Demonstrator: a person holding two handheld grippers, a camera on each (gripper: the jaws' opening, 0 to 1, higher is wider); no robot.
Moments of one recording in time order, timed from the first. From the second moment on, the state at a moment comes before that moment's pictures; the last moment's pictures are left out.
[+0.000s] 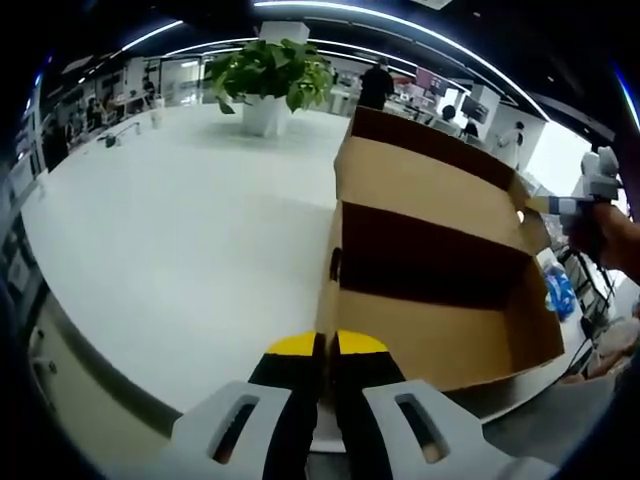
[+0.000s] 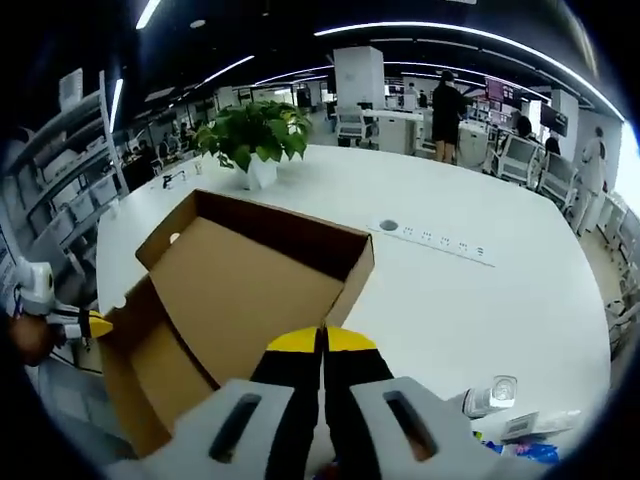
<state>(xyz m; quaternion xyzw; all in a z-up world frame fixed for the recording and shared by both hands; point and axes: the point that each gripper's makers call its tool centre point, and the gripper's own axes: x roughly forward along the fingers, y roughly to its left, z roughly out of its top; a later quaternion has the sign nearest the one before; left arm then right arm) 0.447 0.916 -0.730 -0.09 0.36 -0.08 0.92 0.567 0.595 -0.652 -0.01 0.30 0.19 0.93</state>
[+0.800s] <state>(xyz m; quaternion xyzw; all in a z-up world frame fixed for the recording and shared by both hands) 0.447 0.916 -0.729 -0.10 0.36 -0.07 0.92 0.545 0.601 -0.626 -0.03 0.26 0.21 0.94</state>
